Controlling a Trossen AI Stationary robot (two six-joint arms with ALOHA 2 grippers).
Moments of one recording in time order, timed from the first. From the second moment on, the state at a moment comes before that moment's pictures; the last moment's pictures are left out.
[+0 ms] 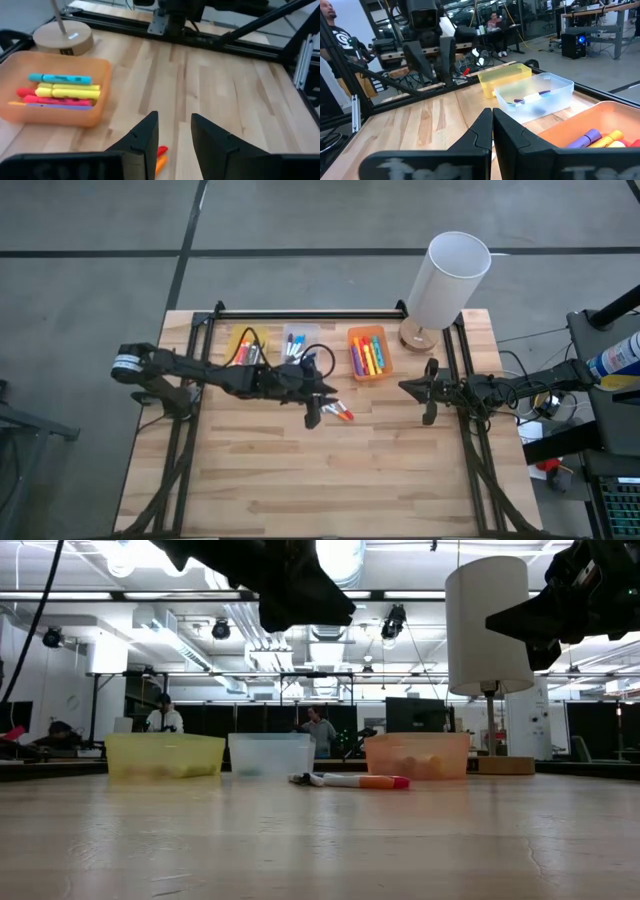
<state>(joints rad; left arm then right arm) -0.05 1.51 1.04 0.07 -0.10 -0.20 0.19 0.35 0.07 0.27 0.42 0.27</state>
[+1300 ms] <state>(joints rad) -0.10 1.53 1.01 0.22 -0.02 -0.18 0.19 0.35 0.07 0.27 0.42 0.27</state>
